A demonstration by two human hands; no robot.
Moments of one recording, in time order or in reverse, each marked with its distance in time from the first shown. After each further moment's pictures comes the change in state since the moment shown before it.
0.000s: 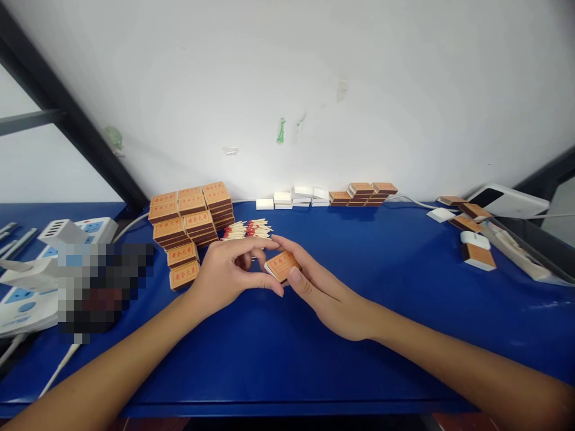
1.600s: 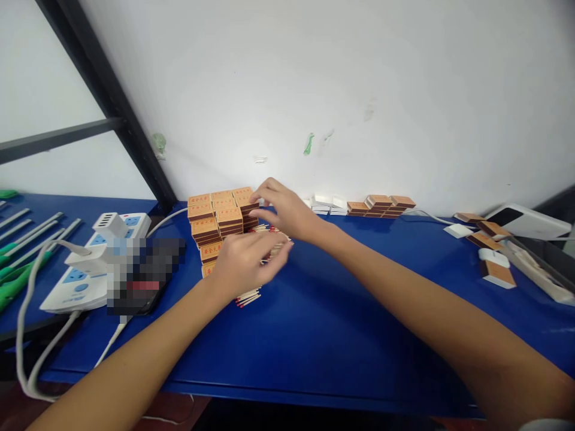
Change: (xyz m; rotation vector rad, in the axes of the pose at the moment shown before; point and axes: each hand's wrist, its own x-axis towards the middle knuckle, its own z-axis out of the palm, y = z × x) left_hand 0.002 0.000 -0.022 0.639 0.198 0.436; right_hand 0.172 -0.010 -0.013 -0.672 0.130 -0.548
